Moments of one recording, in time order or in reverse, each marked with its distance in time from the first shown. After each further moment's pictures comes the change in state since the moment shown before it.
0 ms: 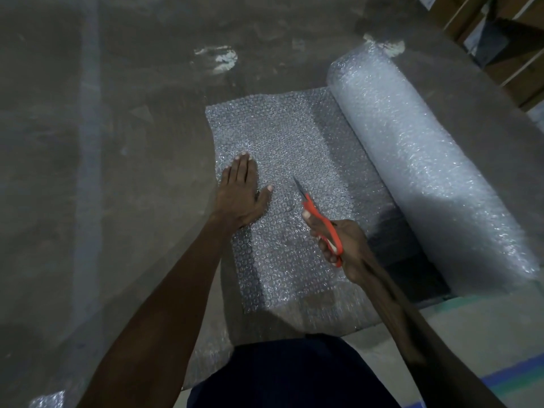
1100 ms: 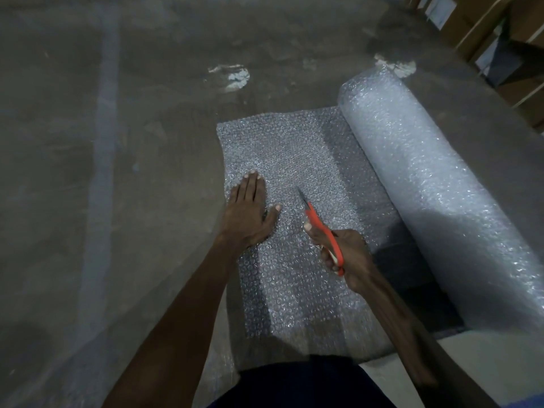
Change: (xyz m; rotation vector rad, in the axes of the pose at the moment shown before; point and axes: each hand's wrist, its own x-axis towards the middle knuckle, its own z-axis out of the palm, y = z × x) left_hand 0.000 0.001 0.000 -0.010 0.006 -0.007; right_hand 0.029 -0.009 0.004 0.044 -0.013 0.016
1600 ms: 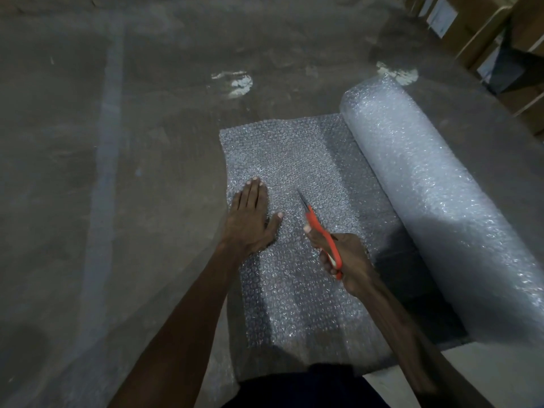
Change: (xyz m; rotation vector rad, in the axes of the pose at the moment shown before) left_hand -0.001 0.000 -0.001 0.009 -0.009 0.004; right_hand 0.005 -0.005 0.007 0.033 0.011 0.028
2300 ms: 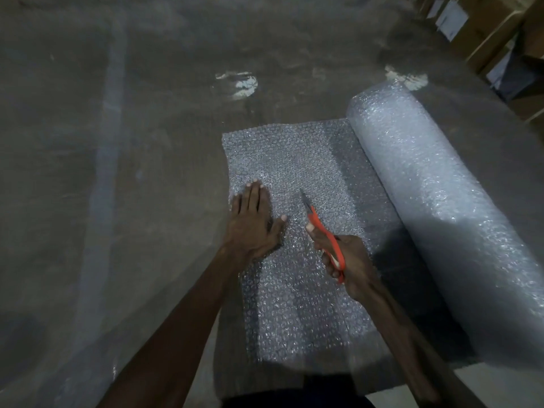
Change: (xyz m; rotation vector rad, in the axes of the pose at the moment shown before) left_hand 0.007 0.003 -0.008 -0.011 -0.018 -0.049; right_hand 0.017 -0.009 0.005 -0.061 0.011 -0.028
